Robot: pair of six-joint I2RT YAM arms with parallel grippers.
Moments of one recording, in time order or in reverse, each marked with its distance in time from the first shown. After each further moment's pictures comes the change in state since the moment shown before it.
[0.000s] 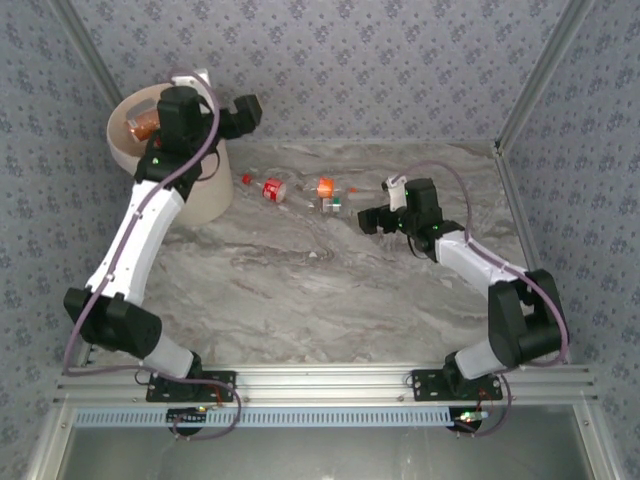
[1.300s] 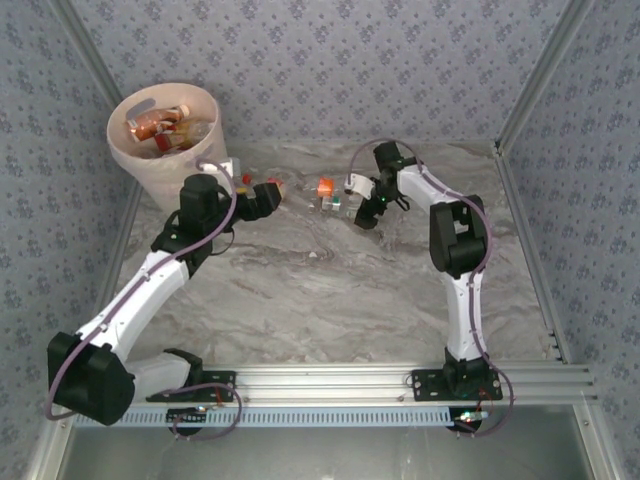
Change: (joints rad) left arm -0.086 -0.320 -0.702 0.248 0.143 -0.130; right arm -0.014 0.727 0.848 -0.721 -0.087 -0.940
